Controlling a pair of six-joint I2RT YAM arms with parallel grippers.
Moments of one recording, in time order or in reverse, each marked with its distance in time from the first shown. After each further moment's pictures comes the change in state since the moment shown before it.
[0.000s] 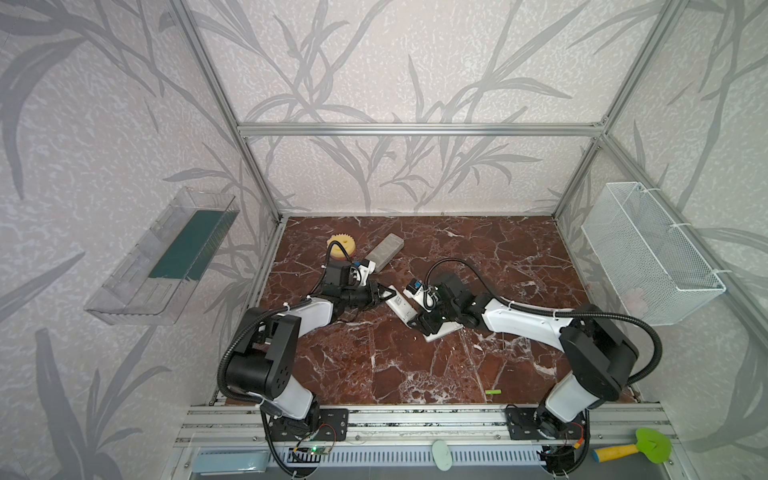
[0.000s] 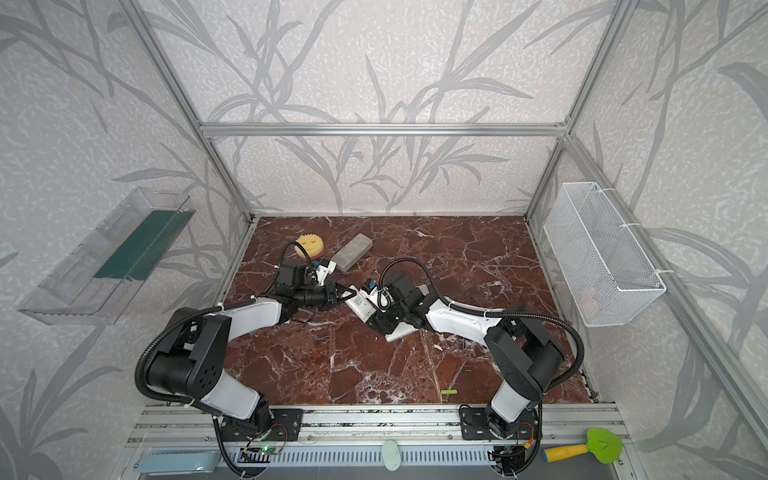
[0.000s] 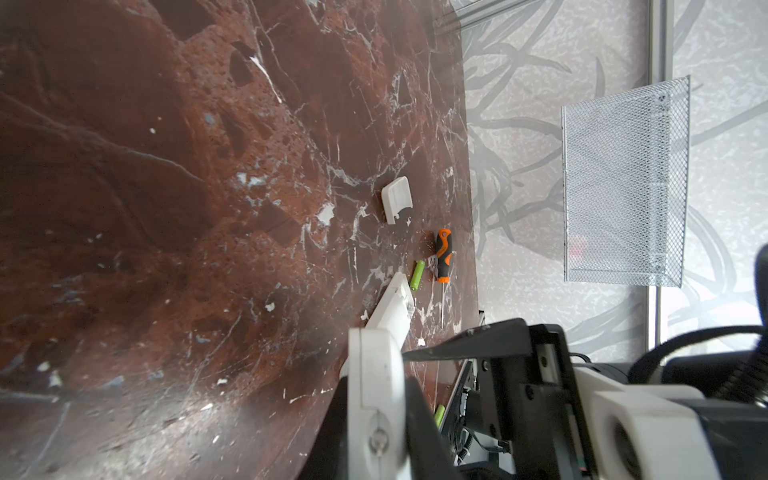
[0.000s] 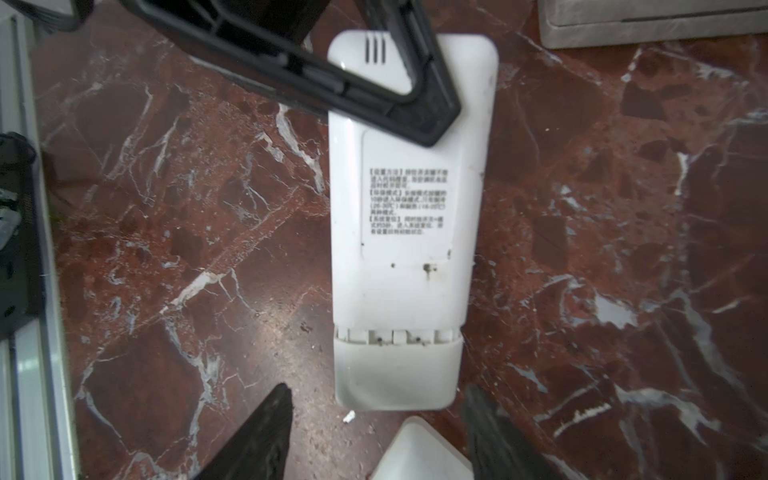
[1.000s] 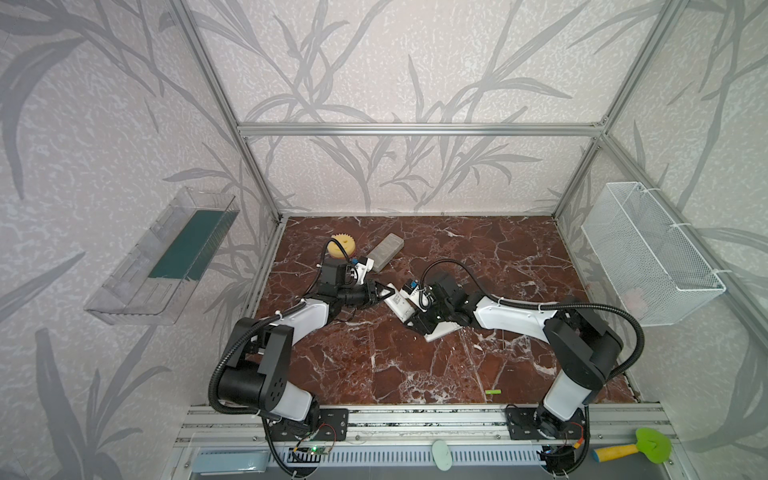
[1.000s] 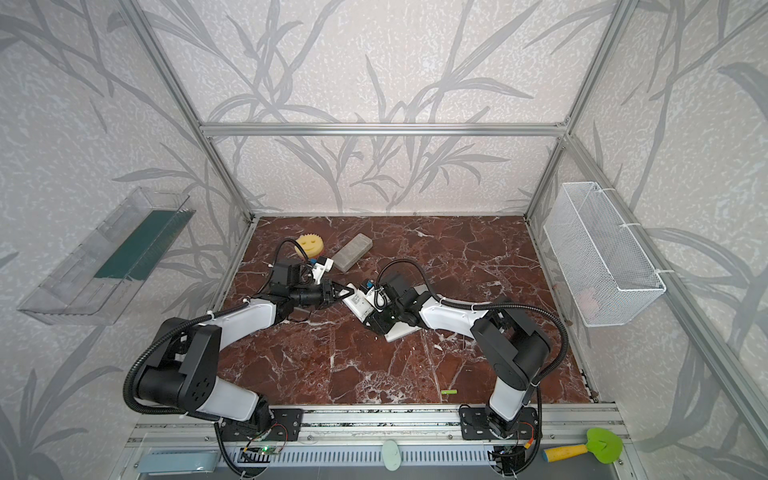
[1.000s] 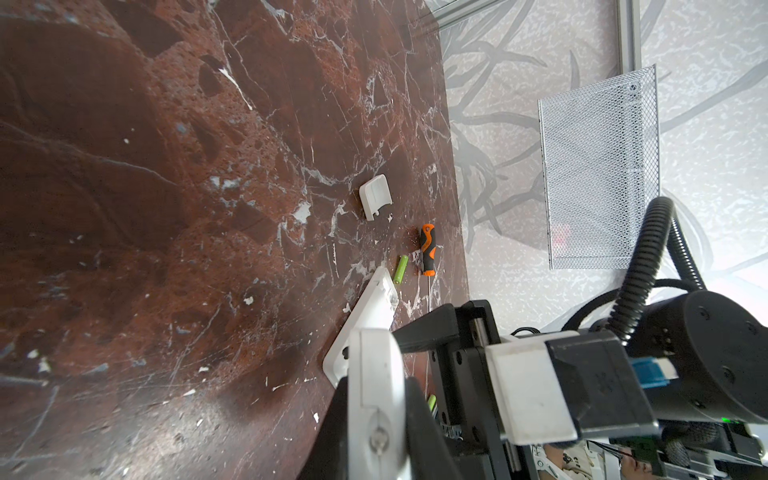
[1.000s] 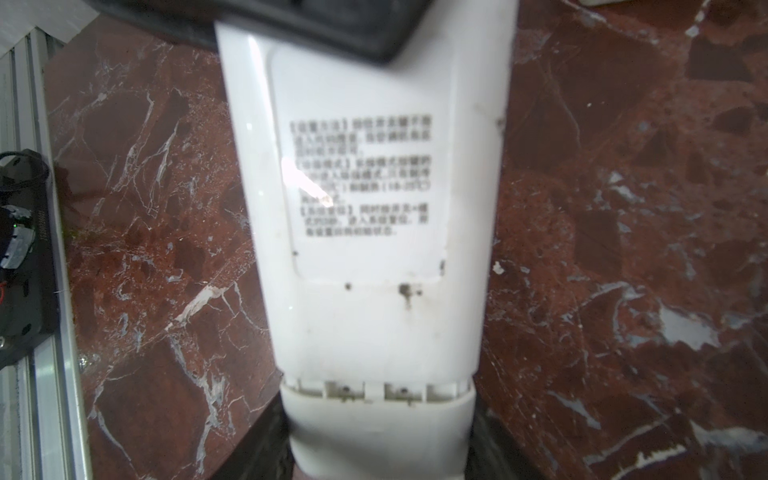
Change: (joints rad) left arm 0.008 -0.066 0.000 -0.046 0.025 0.026; right arm 0.002 0.074 0.036 0.014 -0.029 0.055
